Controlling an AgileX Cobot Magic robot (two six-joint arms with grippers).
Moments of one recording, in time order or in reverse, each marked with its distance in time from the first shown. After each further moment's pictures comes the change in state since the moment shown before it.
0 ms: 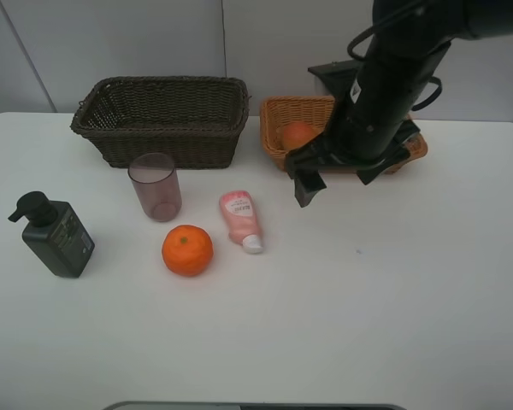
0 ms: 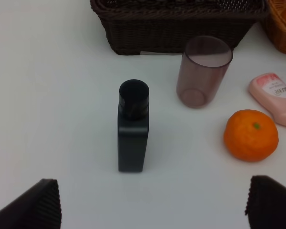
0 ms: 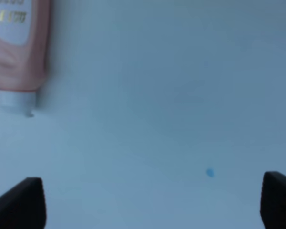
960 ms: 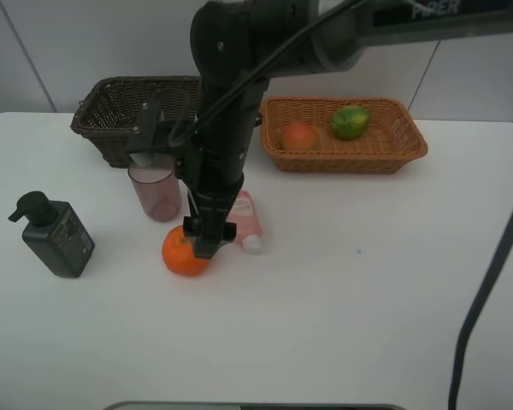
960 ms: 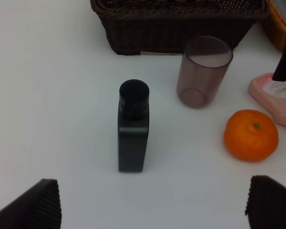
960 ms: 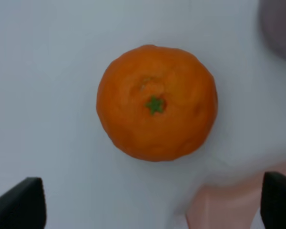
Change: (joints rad) left arm 0.000 0.000 0.000 0.000 0.000 0.000; right arm 0.245 0.390 -0.434 0.215 0.096 -1.039
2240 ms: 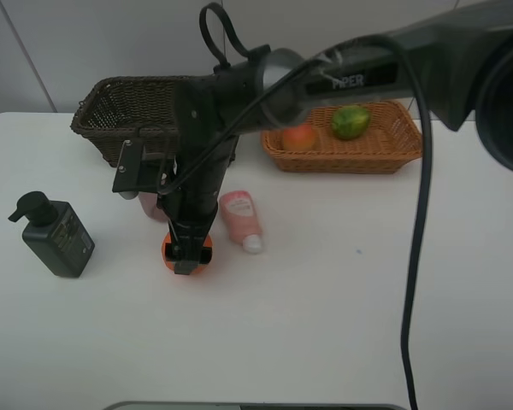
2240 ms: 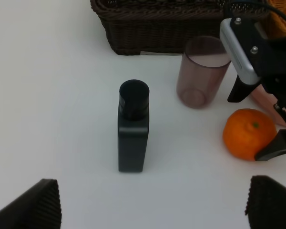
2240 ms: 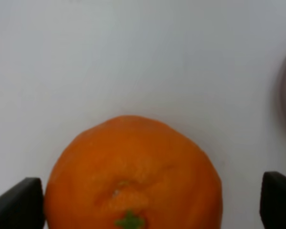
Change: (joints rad) left arm 0.000 0.000 0.000 0.000 0.000 0.000; right arm 0.028 0.164 -0.037 0.017 -0.195 -0.054
